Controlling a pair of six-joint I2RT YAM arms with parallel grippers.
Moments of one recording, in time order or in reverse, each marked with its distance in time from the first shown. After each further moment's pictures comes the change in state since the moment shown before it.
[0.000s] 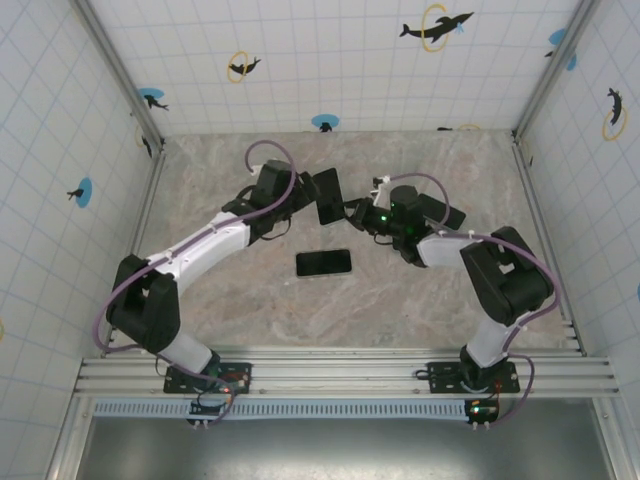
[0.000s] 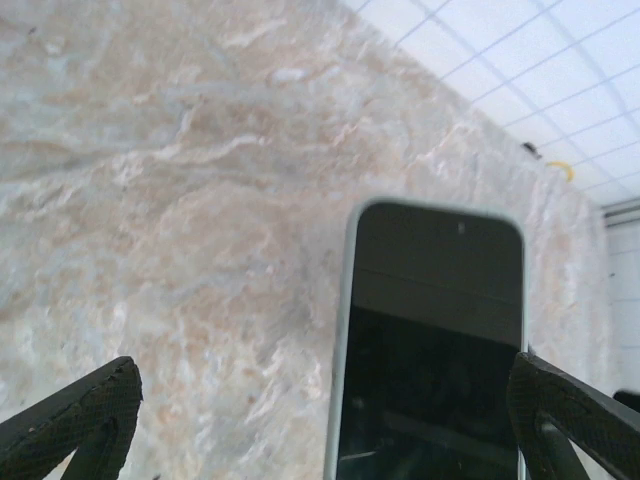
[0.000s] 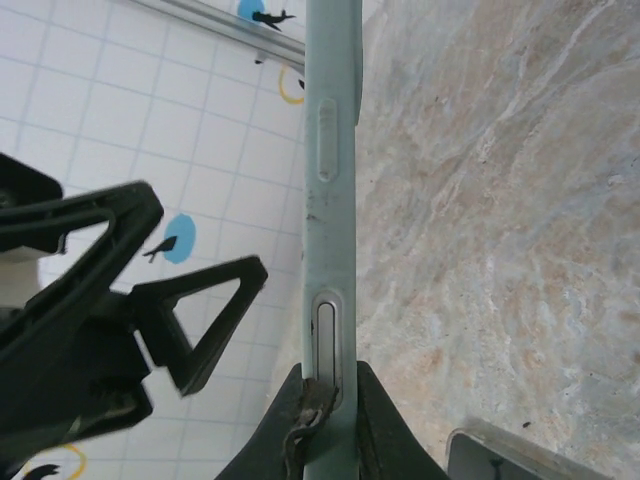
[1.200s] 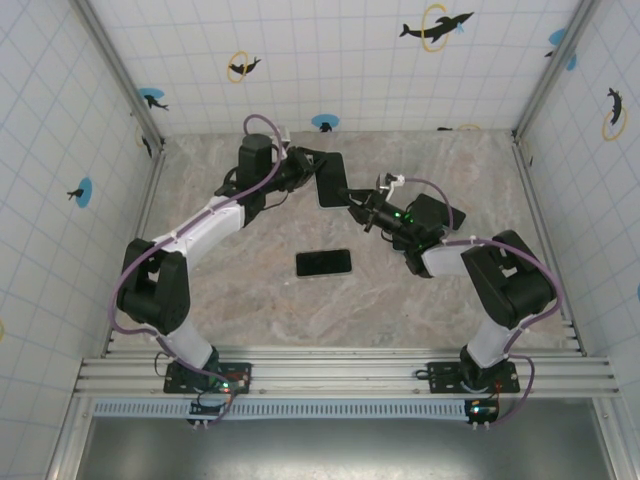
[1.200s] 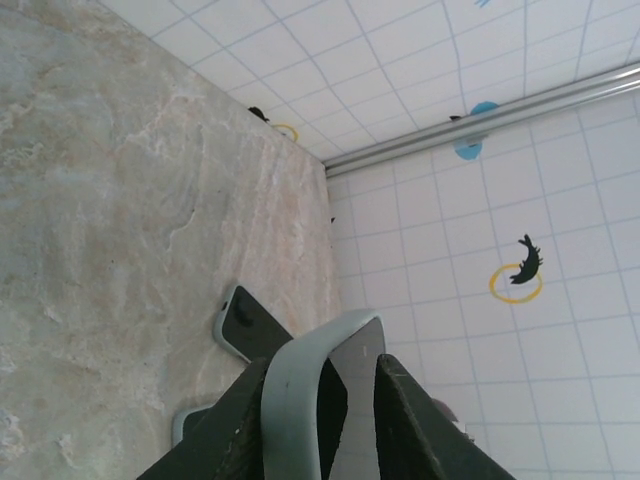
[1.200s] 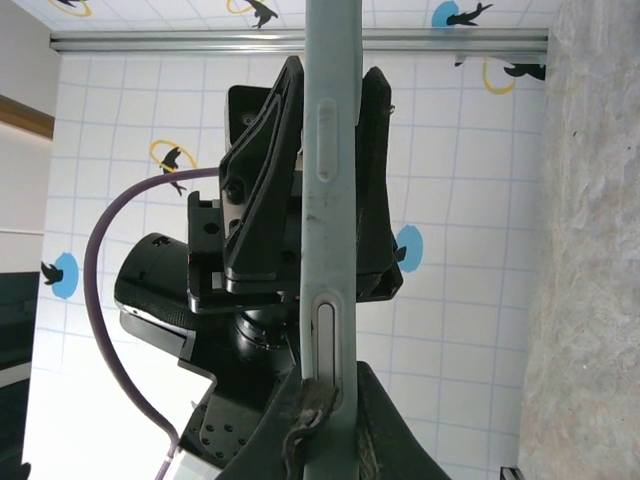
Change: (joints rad) left arm 0.127 0.117 0.093 0.362 0.563 -0.150; right arm -0.004 -0.019 -0.109 0.554 -0.037 0.586
